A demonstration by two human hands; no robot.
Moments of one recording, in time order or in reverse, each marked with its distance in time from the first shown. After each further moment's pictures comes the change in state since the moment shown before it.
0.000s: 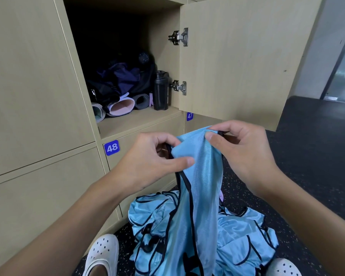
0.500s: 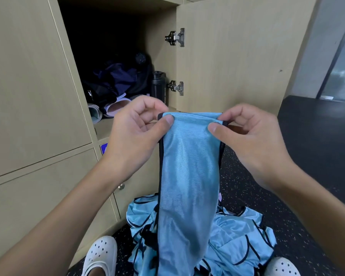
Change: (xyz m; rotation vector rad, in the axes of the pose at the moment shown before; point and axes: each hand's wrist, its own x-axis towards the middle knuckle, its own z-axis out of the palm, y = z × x) left_hand 0.018 0.013 -0.007 -0.262 0.214 0.297; right_hand 0.004 -0.016 -0.014 0.094 0.003 -0.133
